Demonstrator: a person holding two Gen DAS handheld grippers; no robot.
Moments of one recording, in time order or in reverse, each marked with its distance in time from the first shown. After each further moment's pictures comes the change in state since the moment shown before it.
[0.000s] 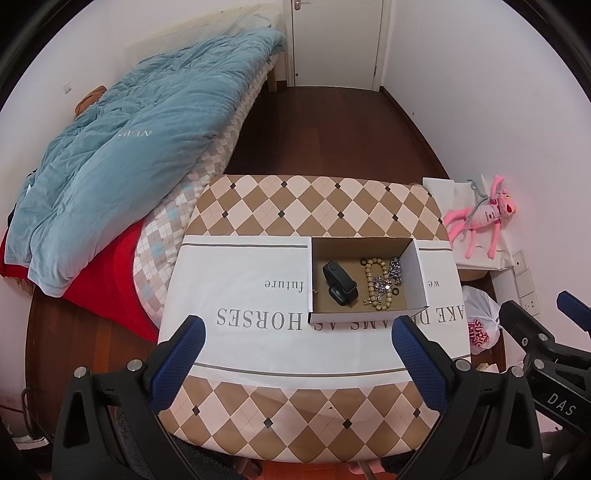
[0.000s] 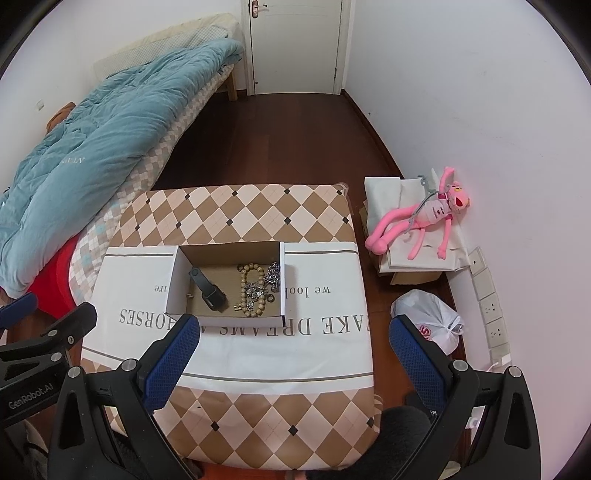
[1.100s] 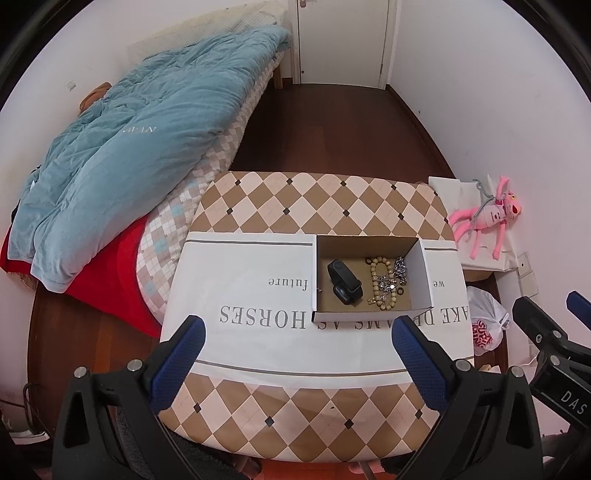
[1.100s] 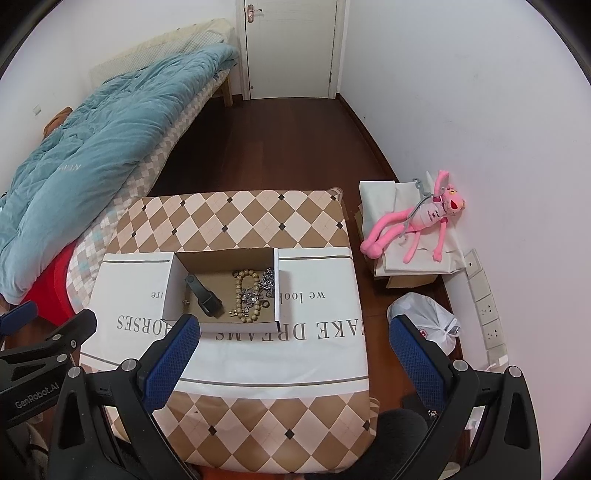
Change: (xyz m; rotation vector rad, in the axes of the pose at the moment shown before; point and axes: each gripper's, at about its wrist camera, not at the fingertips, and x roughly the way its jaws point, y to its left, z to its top) left arm 0.005 0.001 0.000 -0.013 0.011 0.019; right arm -0.004 -0.004 0.000 0.021 -0.022 -0.014
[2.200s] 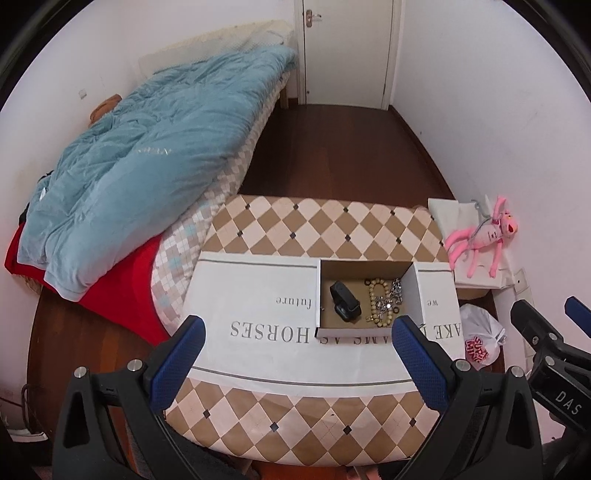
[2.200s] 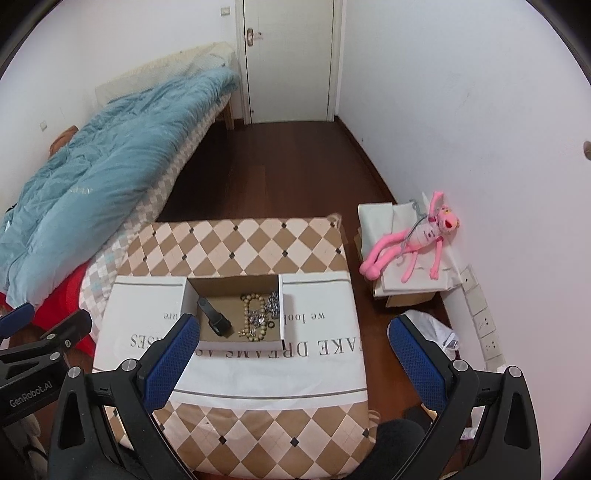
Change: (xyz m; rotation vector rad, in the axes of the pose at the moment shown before) left arm -0.034 0.004 0.007 -0.018 -0.068 0.009; right arm -0.036 0.000 0.010 0.010 -0.077 0.009
